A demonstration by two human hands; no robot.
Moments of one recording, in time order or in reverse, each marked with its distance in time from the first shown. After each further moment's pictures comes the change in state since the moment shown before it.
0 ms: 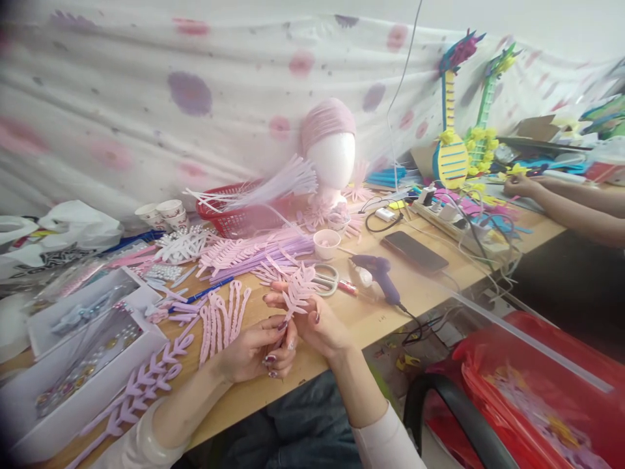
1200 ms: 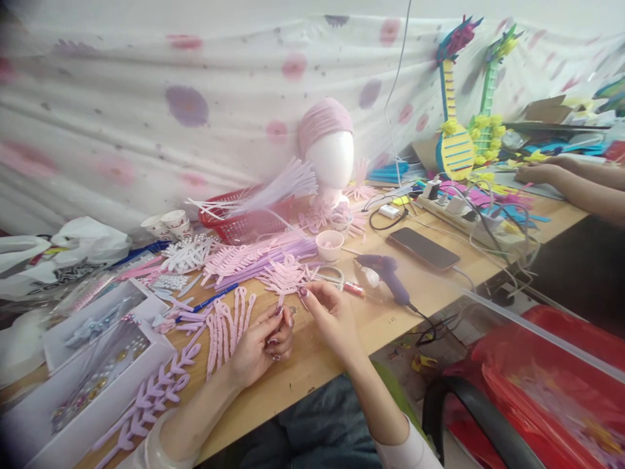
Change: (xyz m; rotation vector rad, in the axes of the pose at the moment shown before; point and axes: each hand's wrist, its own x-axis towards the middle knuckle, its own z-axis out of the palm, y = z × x) left_hand 0.005 -0.003 -0.005 0.076 0.383 0.206; right_hand 0.004 -0.015 0.006 -0.736 0.583 -0.199
